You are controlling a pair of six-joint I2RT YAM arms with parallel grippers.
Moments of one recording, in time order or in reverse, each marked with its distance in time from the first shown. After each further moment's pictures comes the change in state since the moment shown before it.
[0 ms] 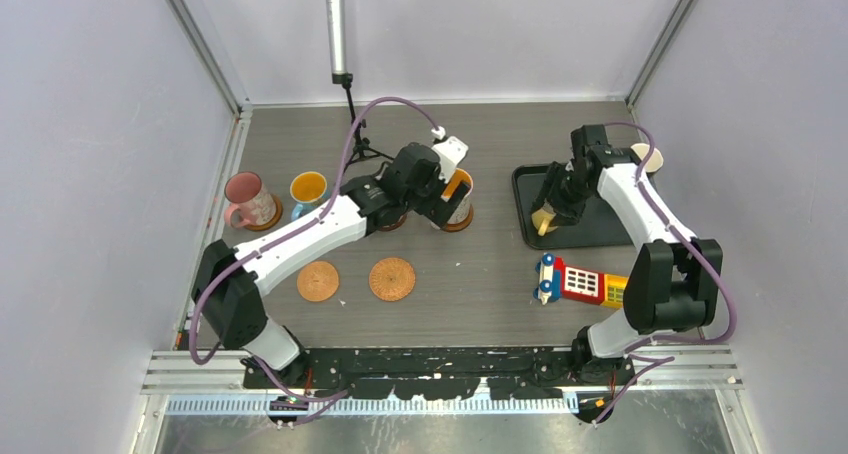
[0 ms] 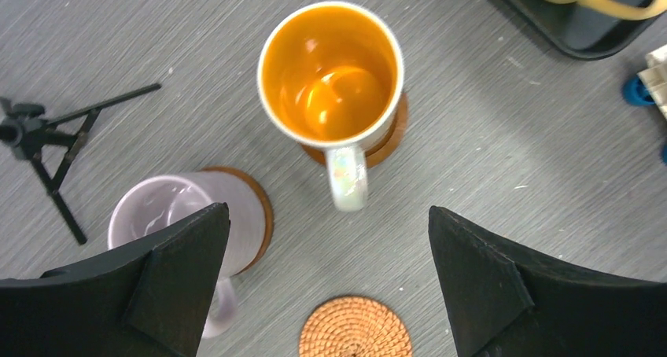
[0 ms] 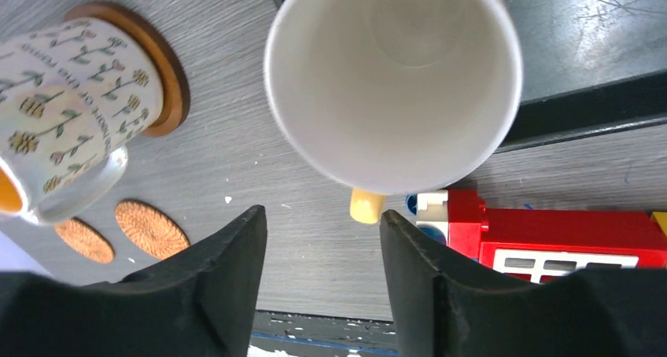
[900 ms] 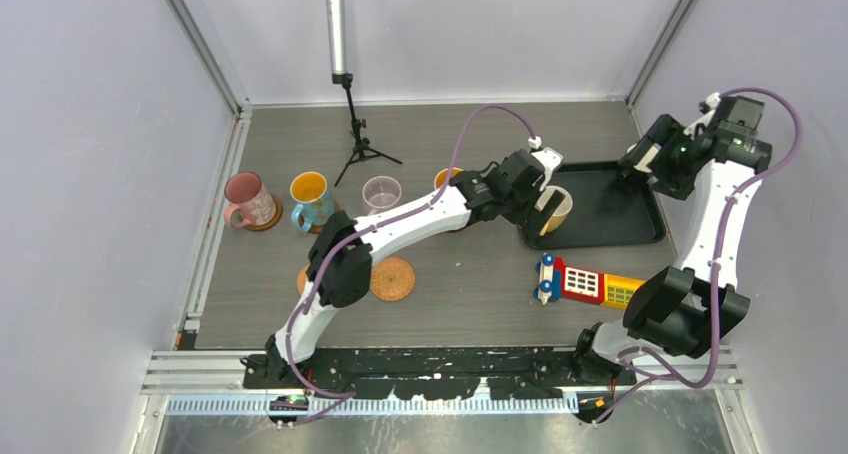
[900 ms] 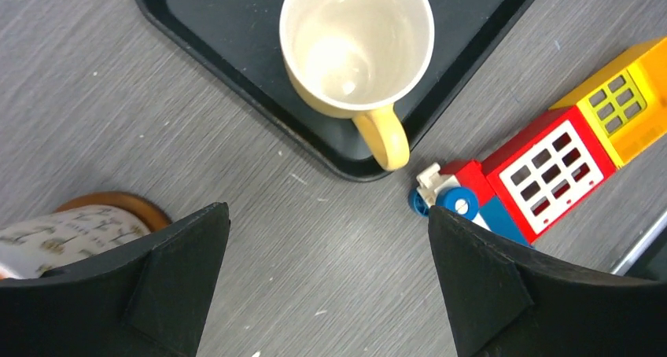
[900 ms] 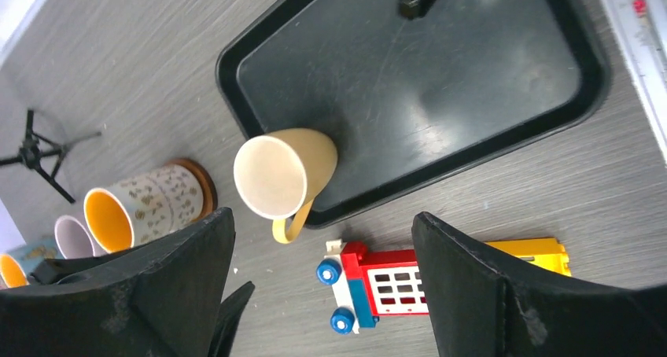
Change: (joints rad) left arm -0.210 0.598 0.659 -0.108 0.103 -0.224; right arm -0.511 -0.110 0.335 -0.146 -0.151 -0.288
